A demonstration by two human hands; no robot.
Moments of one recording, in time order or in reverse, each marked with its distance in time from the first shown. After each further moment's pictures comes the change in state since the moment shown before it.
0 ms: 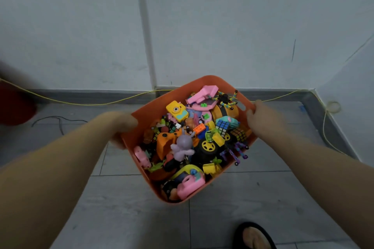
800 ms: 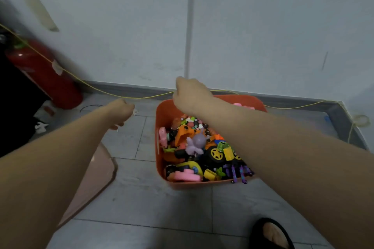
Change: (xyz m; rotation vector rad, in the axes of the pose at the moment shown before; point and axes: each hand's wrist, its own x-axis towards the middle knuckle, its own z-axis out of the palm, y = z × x) left_hand -0.009 -0.100 -0.071 -0.169 0.298 0.129; right_hand -0.094 -0.266 -0.037 0.021 -0.223 -0.579
